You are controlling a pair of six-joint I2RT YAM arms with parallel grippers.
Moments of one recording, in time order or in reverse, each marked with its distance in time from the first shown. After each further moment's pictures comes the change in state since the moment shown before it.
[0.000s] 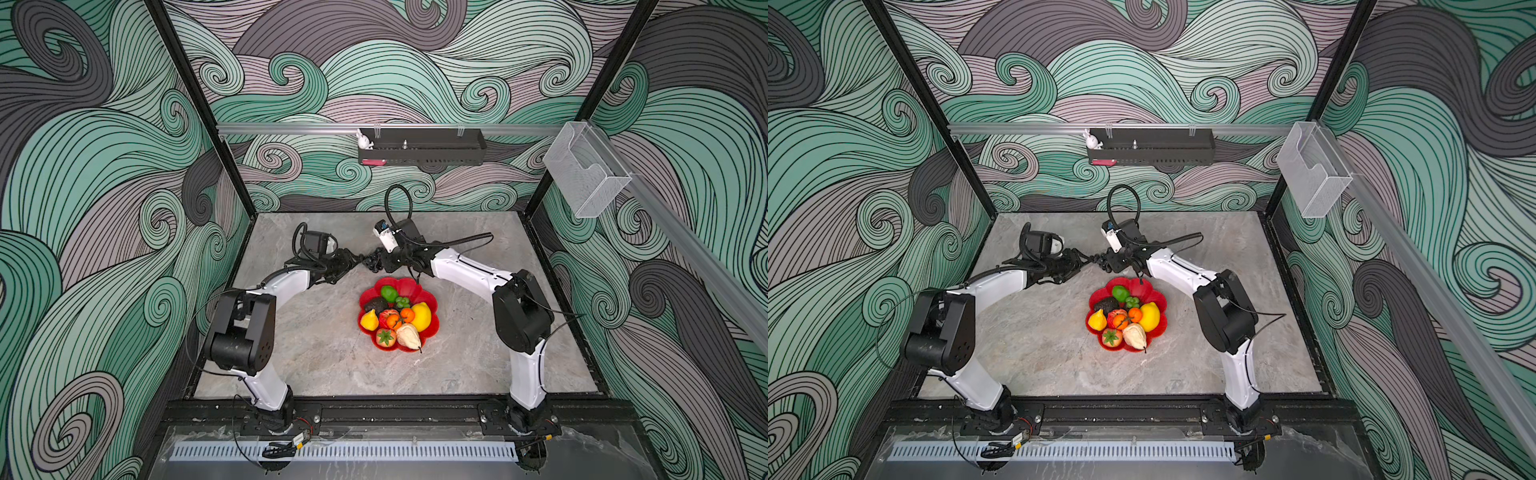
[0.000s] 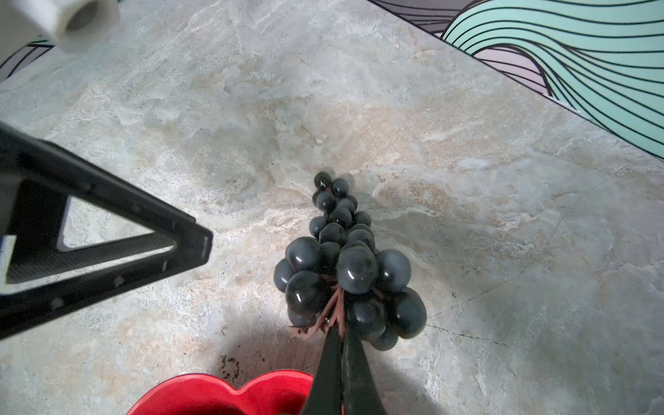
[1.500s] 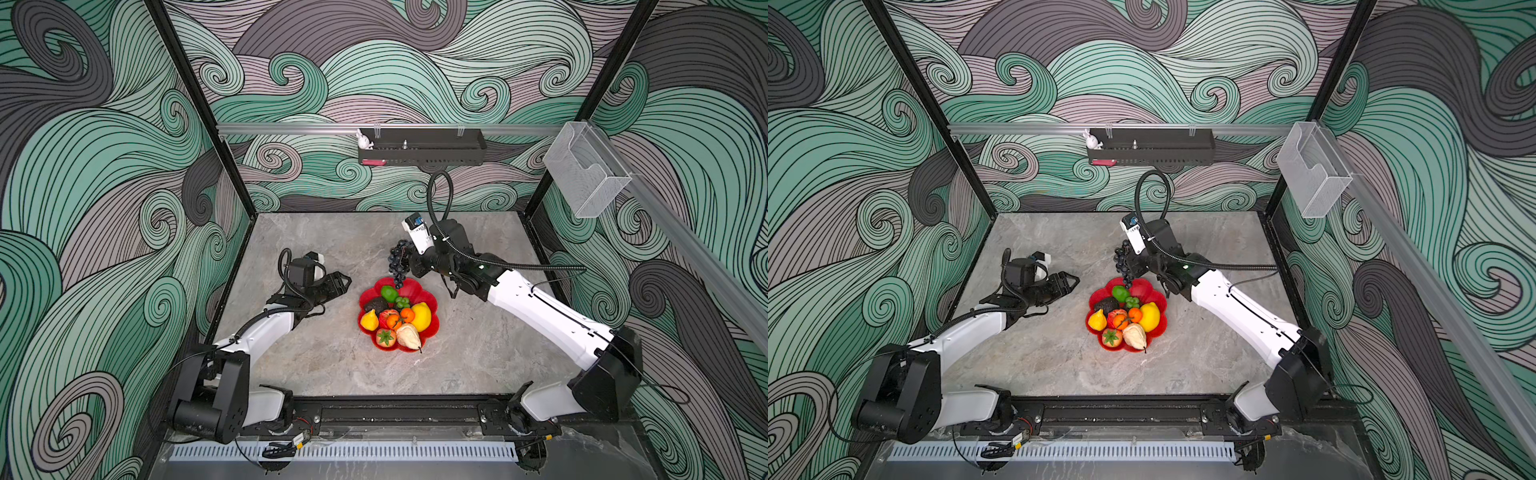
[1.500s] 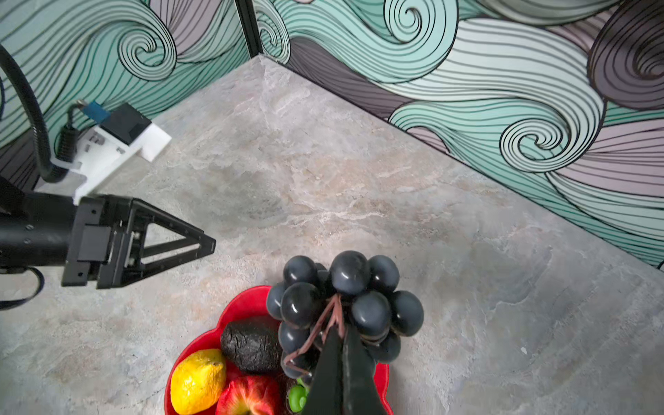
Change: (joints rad) left arm 0.000 -0.350 -0.357 0.104 -0.059 0.135; right arm 0.041 -0.527 -0.259 -0.102 0.105 0.013
